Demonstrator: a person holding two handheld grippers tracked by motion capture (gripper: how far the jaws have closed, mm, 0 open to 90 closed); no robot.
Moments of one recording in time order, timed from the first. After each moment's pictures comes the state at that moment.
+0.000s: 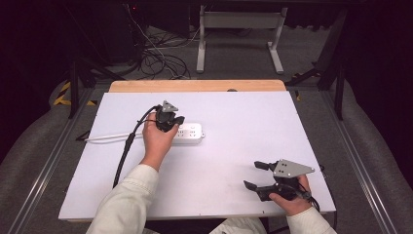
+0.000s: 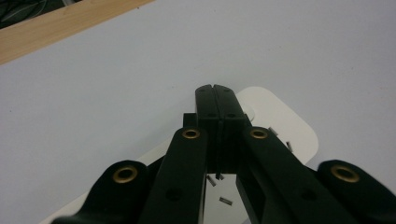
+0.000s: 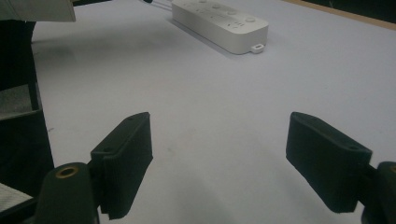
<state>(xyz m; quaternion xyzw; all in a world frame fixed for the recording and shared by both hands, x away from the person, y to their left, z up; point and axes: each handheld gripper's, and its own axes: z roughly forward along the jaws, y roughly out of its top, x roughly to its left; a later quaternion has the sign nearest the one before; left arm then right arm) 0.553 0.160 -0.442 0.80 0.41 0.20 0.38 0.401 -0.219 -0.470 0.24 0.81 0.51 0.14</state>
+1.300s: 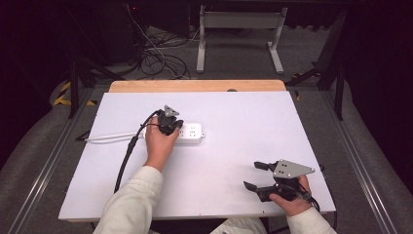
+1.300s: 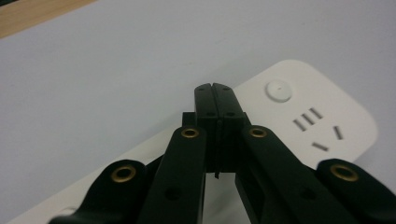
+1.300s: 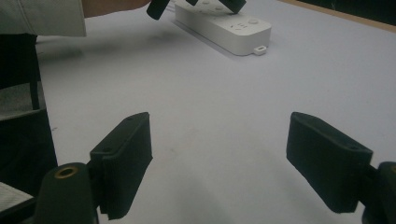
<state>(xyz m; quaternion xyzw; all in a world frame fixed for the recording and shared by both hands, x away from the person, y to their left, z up) 0.558 0.162 -0.465 0.80 0.43 0.22 0.35 0.399 -0.218 -0.469 0.23 0.81 0.51 0.14</state>
